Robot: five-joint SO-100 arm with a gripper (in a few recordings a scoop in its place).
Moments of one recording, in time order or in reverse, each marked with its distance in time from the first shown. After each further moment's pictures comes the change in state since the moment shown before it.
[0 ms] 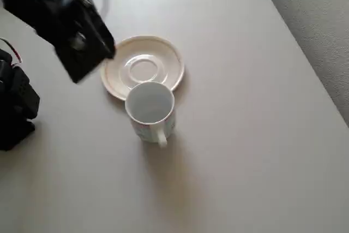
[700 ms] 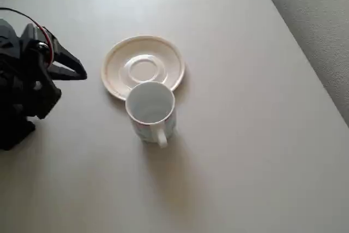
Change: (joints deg) arm -2.5 55.9 62.6 -7.8 5.8
